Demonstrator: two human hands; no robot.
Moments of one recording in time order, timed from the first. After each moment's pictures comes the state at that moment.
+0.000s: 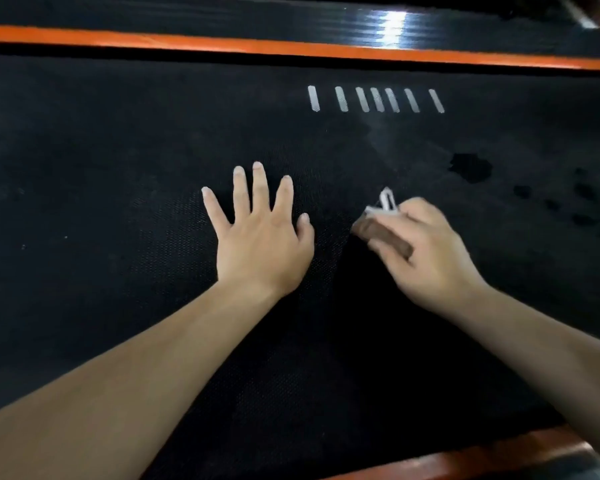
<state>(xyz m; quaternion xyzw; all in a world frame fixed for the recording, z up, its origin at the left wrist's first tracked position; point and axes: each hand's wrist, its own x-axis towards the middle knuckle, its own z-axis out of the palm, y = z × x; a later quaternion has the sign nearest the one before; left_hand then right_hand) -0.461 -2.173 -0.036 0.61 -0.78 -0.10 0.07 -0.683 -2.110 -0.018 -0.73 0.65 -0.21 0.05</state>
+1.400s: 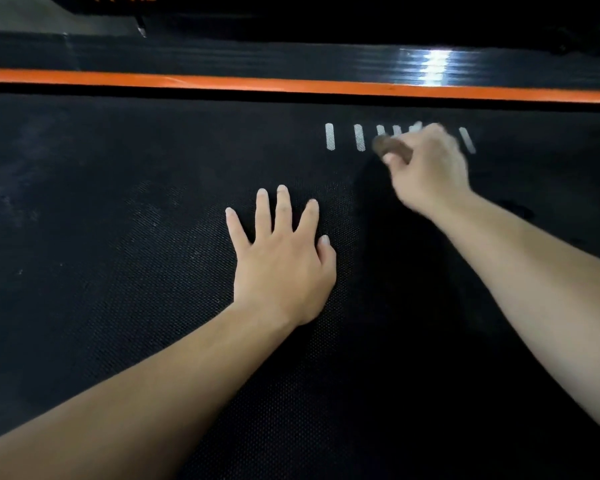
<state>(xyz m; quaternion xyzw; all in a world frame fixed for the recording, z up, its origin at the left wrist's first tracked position) -0.498 -2.194 -0.034 0.63 -0.77 -0.08 0.07 -0.717 -2.293 -0.008 -0.65 0.73 -0.22 0.01</state>
